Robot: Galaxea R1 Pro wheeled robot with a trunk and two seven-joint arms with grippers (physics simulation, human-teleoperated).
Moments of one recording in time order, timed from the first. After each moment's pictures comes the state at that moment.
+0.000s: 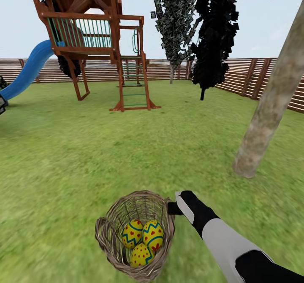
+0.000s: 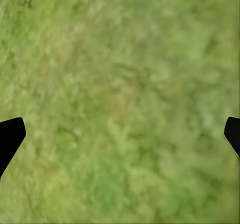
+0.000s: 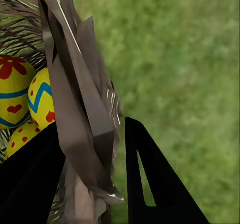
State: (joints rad) left arm -0.01 0.03 0.70 -0.62 -0.61 -0.09 0.05; right arm -0.82 0.13 0.31 -0.48 -0.43 0.72 -0.25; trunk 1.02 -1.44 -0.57
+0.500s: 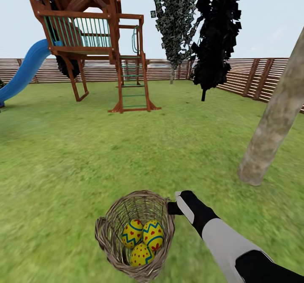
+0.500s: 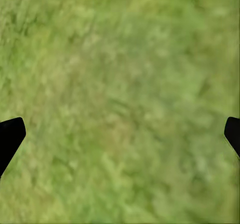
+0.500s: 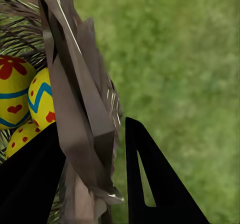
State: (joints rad) left arm -0.01 0.03 0.70 -0.62 -0.61 -0.09 0.05; right arm -0.82 0.13 0.31 -0.48 -0.43 0.72 -0.25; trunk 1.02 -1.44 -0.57
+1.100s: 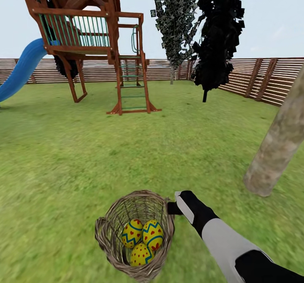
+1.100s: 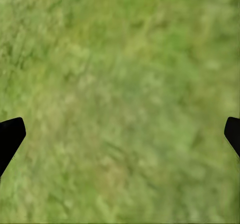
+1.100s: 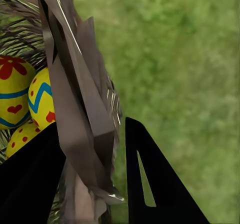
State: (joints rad) left arm -0.01 0.03 0.70 -0.62 -0.61 -0.09 0.05; right arm -0.82 0.13 0.31 -0.48 -0.43 0.72 -0.25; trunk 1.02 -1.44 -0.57
